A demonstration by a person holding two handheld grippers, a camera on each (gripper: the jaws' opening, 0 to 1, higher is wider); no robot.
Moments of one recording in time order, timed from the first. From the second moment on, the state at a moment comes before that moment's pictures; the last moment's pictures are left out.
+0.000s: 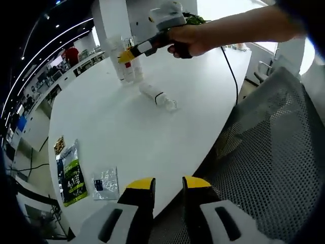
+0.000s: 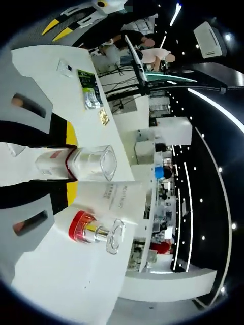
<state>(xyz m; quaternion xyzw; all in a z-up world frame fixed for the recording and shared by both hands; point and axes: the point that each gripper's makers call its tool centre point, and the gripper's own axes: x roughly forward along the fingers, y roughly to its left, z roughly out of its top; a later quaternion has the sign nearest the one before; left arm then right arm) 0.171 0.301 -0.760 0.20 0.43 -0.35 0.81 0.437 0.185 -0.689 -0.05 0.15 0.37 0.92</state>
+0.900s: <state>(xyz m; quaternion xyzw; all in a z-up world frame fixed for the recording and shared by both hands) 0.168 0.304 -0.765 0.21 0.44 -0.34 0.80 0.446 0.178 -0.721 -0.06 0.15 0.33 0.93</state>
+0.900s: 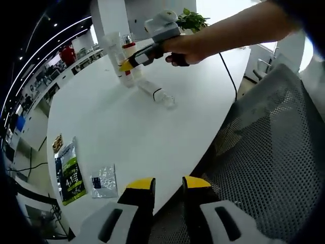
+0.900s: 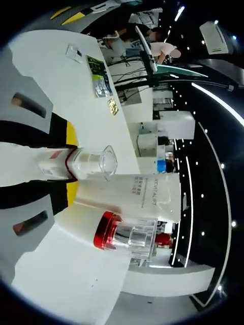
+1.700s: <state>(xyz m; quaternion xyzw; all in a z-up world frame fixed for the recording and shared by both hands) 0.167 0.305 -0.767 0.21 0.44 -0.34 0.80 0.441 0.170 -0.736 -0.07 0.20 0.32 0.93</state>
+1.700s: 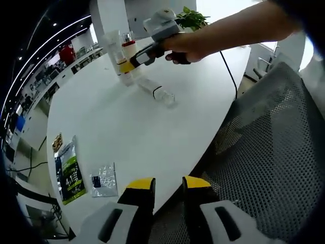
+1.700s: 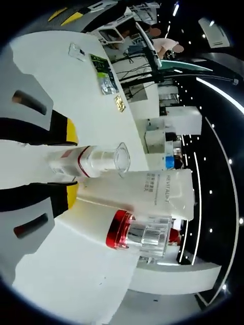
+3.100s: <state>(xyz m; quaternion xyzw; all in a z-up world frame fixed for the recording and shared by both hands) 0.168 0.306 -0.766 0.21 0.44 -0.34 0.80 0.407 0.161 -0.724 -0.06 0.22 0.38 0.90</state>
